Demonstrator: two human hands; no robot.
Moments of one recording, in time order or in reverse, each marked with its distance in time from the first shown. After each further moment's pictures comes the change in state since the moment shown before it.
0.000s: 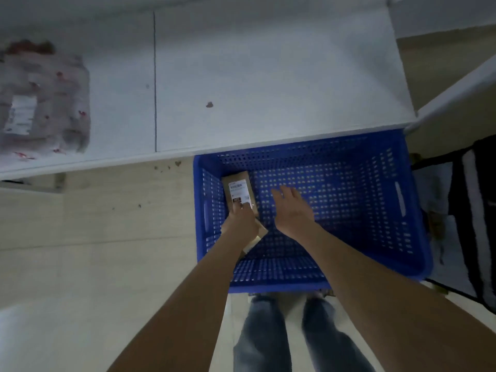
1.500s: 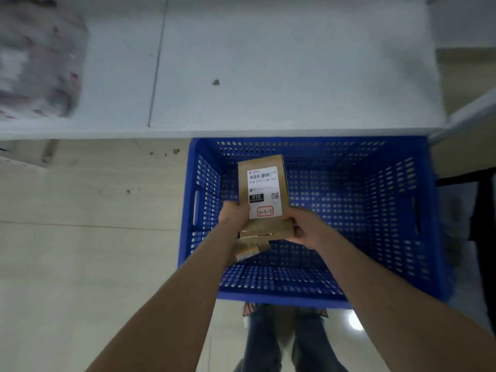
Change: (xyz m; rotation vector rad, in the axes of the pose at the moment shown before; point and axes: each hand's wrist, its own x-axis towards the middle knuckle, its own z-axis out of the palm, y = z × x) left_hand 0.072 -0.015 0.058 -1.064 0.083 -0.372; right_hand 0.045 0.051 0.065 1.559 -0.323 0.411
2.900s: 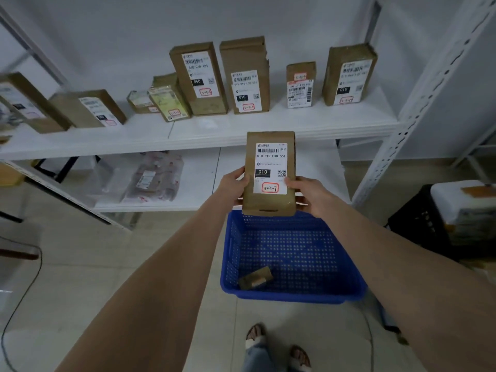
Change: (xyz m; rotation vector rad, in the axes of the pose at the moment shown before) left_hand -0.490 0.179 -0.157 -0.176 -0.046 0.489; right_hand -0.498 -0.113 0.026 -0.151 -0.026 -0.566
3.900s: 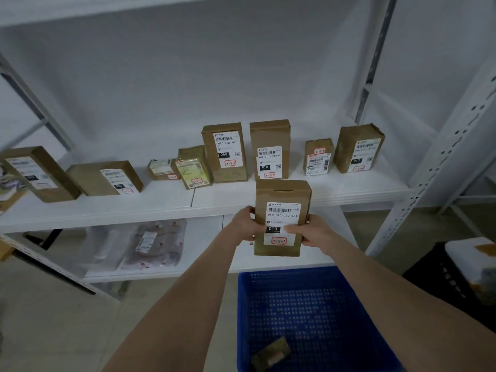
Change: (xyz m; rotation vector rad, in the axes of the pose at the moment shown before) left_hand 0.054 0.076 -0.091 0.374 -0.213 0.125; right_hand 0.033 -0.072 0.088 -0.218 0.125 -0.137
